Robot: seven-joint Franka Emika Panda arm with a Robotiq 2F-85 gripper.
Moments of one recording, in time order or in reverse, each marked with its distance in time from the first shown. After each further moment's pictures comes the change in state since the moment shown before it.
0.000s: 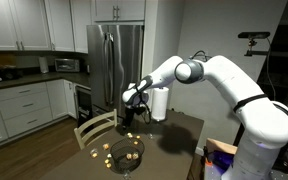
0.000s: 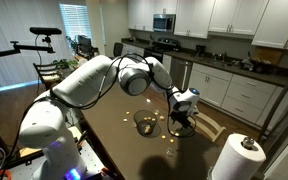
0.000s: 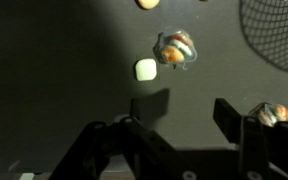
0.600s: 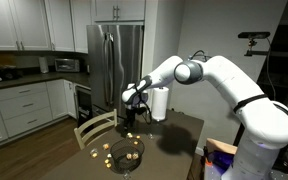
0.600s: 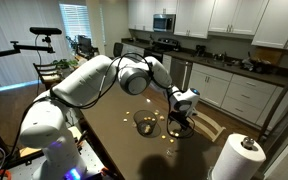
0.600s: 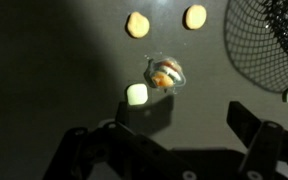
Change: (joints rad) arm 0.024 0.004 -0.031 0.019 0.000 -0.115 0.010
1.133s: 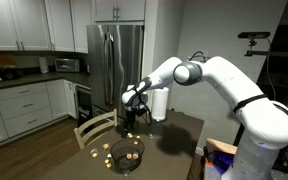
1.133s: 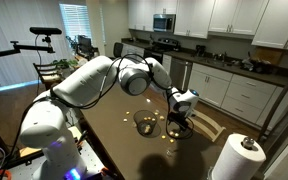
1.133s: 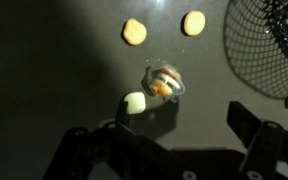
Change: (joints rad) arm 0.008 0.014 -0.005 0.003 -0.001 -0.005 0.009
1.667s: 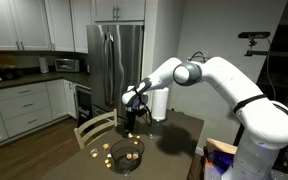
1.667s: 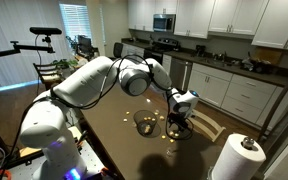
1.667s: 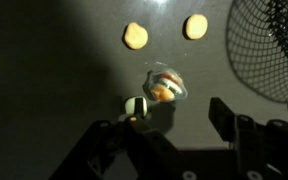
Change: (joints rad) arm 0.000 0.007 -0.003 0.000 0.000 0.000 0.000
